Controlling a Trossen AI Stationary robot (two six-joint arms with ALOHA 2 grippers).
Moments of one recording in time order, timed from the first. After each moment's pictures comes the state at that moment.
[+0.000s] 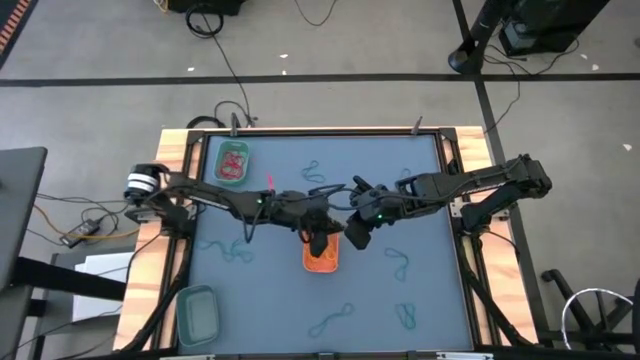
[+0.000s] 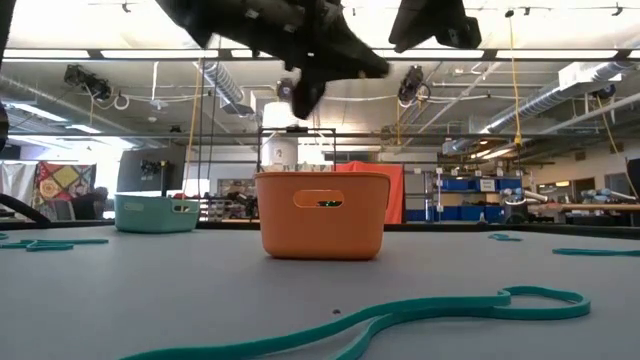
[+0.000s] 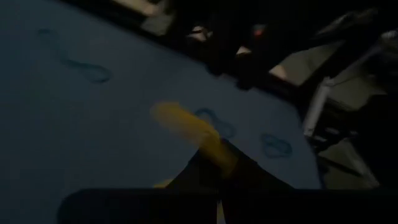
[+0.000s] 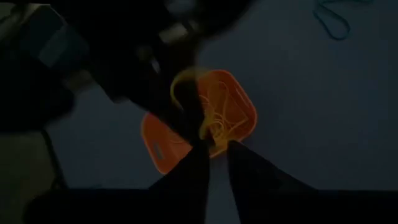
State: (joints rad) left arm -0.09 1.64 1.04 0.23 -0.01 -0.46; right arm 0.18 1.50 1.39 -0.84 0.17 0.81
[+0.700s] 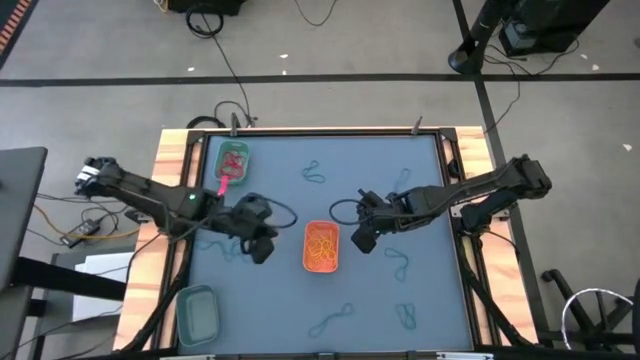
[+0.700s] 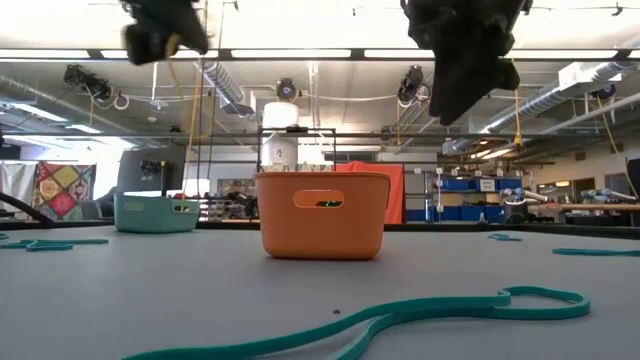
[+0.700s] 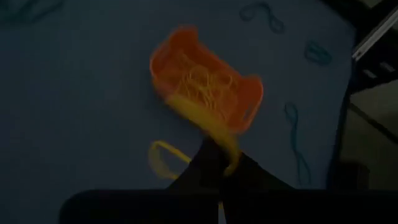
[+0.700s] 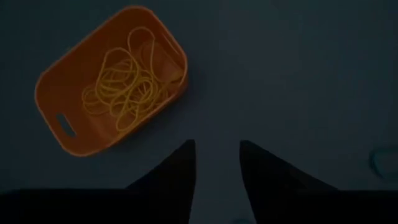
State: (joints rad) left arm -0.32 1.19 1.04 -0.70 -0.24 -0.84; right arm 0.21 1.50 1.19 -0.87 0.26 0.92
